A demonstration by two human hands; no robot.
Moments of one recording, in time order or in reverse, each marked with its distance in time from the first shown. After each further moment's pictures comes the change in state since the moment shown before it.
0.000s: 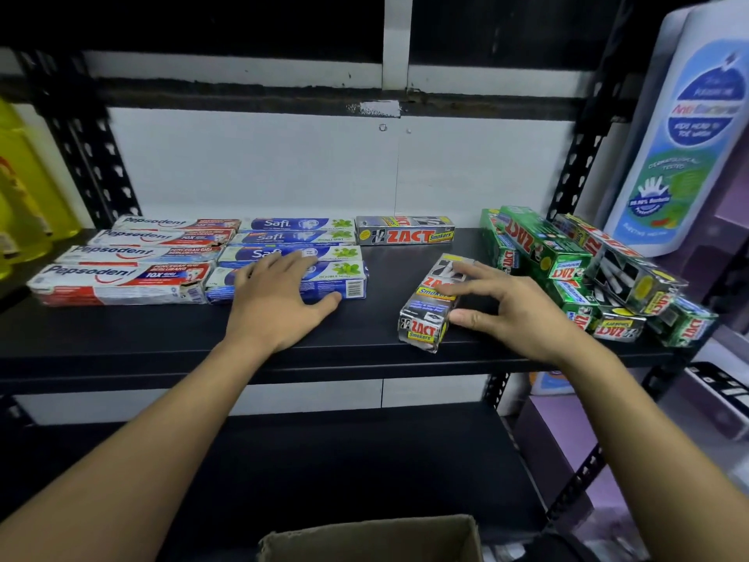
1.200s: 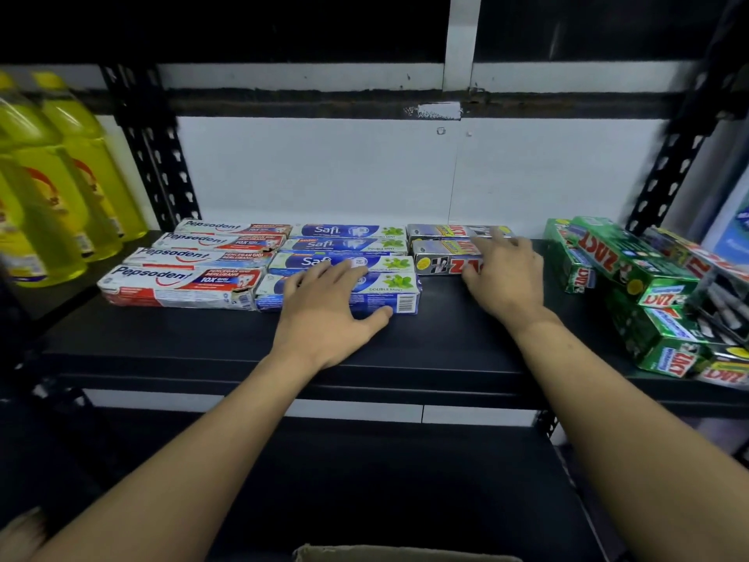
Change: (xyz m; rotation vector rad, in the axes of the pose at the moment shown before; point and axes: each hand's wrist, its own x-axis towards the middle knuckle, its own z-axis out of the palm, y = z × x) left_hand -0.001 0.000 -0.001 -0.010 -0.022 -0.013; right_hand 0.133 0.019 0.067 -0.488 0.285 0.295
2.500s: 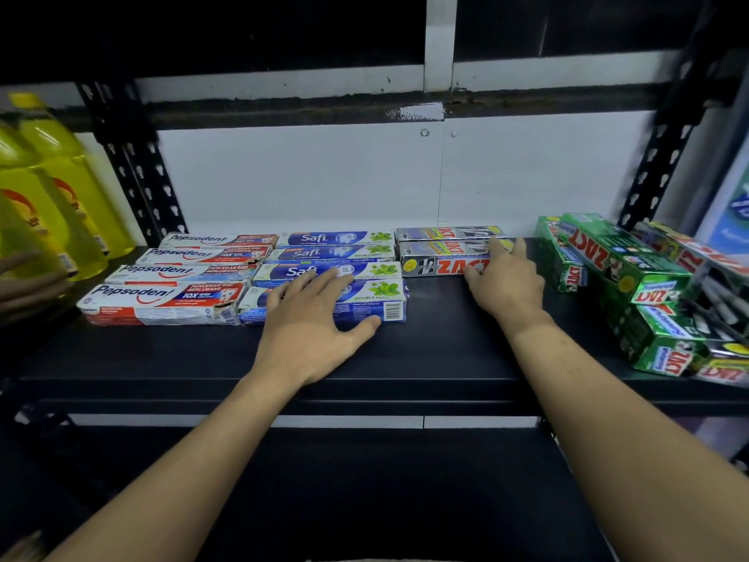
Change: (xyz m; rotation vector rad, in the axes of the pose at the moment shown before) left_hand 0.000 0.001 0.000 -0.007 -0.010 -0.013; right_hand 0.011 0.013 0.010 0.159 -0.107 0.315
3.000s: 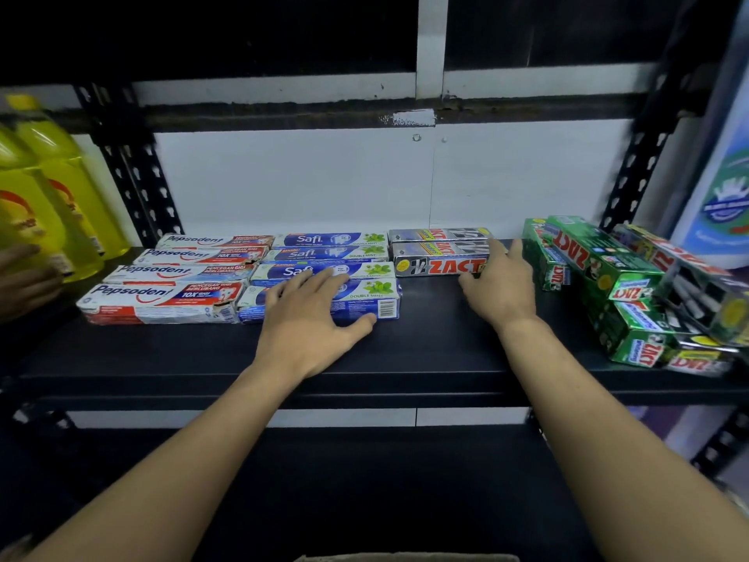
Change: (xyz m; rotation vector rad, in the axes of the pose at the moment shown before) left_hand 0.001 0.001 0.000 0.004 -0.002 -0.009; right_hand -0.021 0.004 -0.011 0.181 0.068 -0.038
